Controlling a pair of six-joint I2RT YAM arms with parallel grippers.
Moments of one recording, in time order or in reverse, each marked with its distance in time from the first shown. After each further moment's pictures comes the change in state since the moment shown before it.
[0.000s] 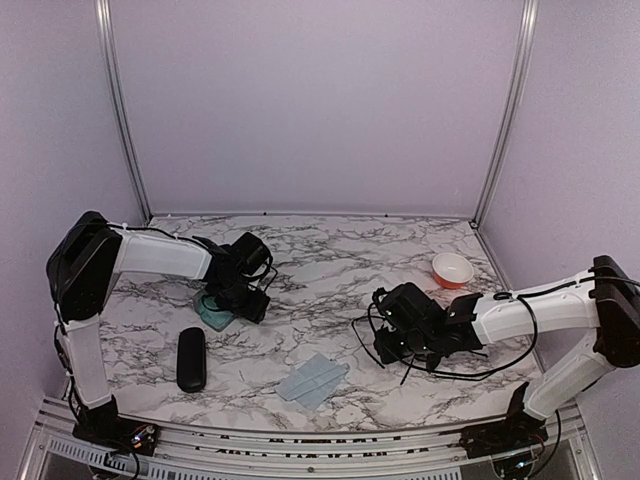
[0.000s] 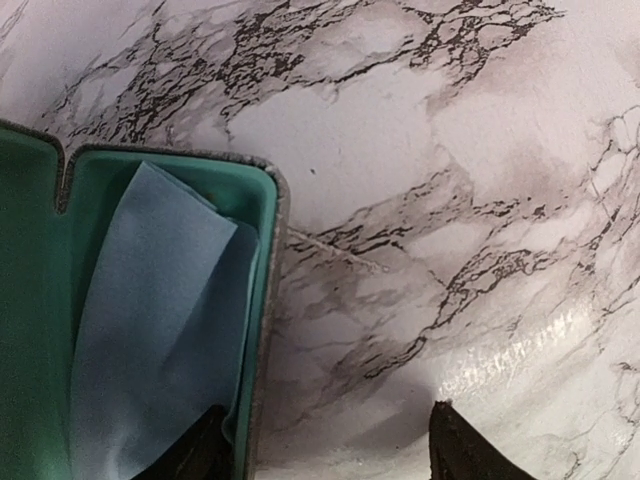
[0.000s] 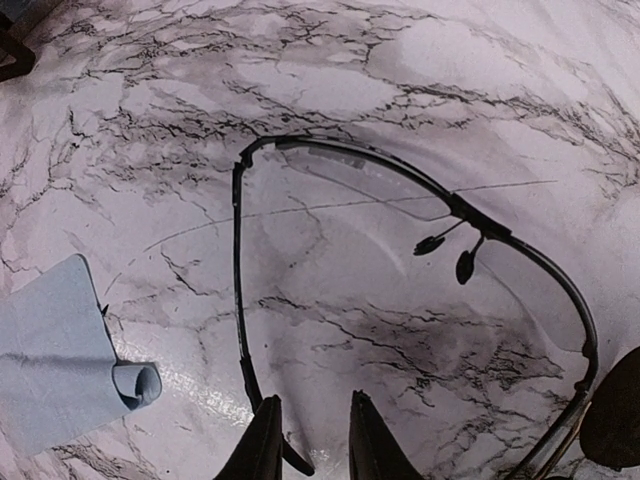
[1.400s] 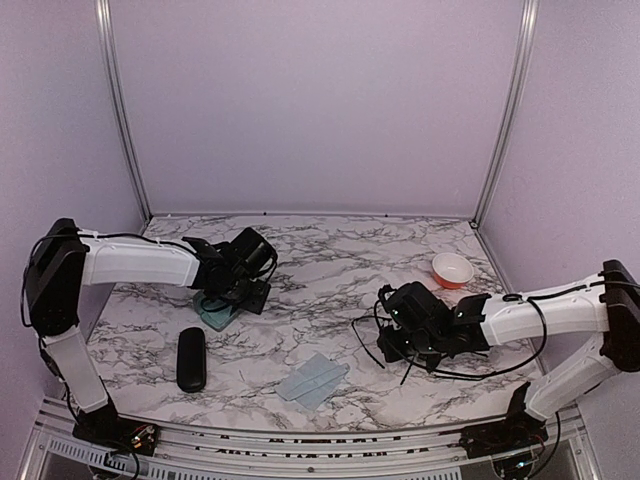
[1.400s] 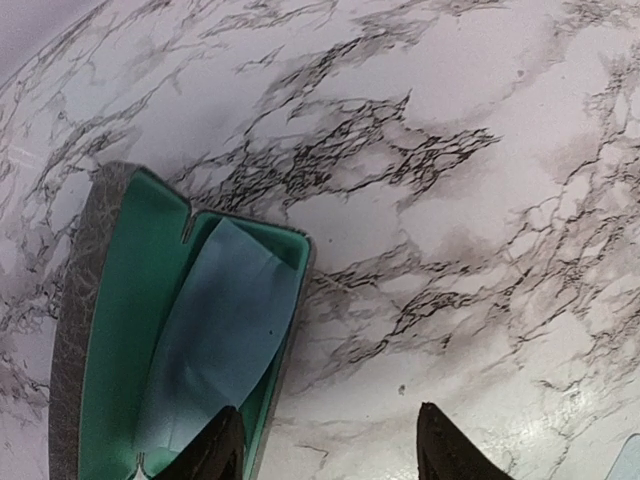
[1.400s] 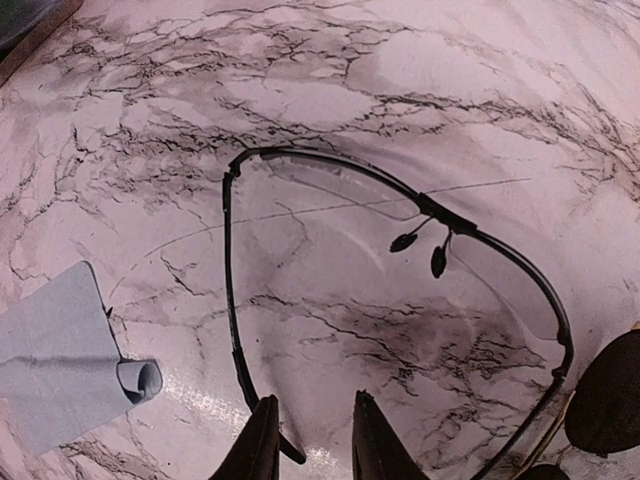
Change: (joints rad) left arm -0.118 -0.161 -0.050 0.060 -0.246 -0.106; right arm 0.000 -0.061 -0.024 -0.011 0.025 0.026
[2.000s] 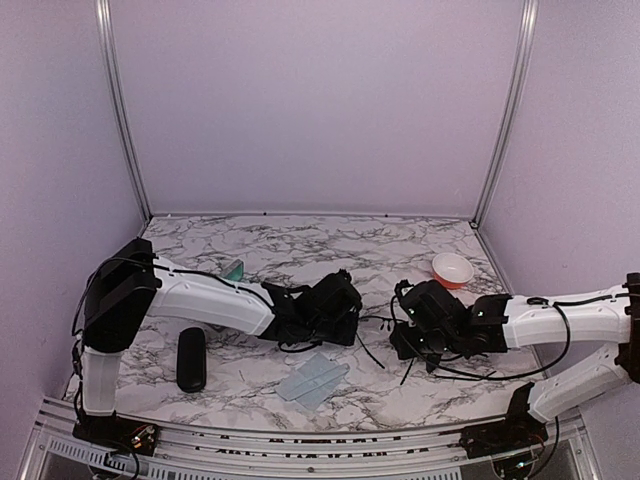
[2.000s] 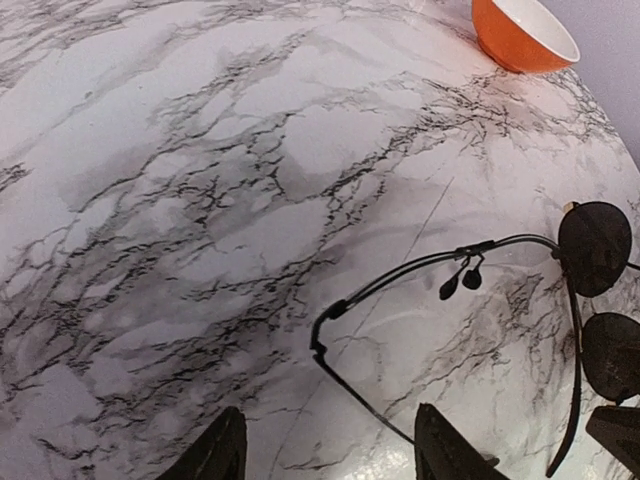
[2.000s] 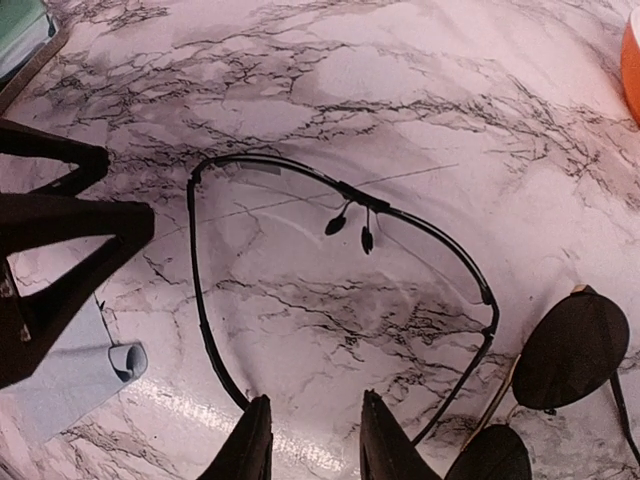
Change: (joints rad) left arm -0.328 0.334 0.258 0.317 0.072 -0.319; right arm 0.000 -0.133 -0.026 -0.102 0.059 0.055
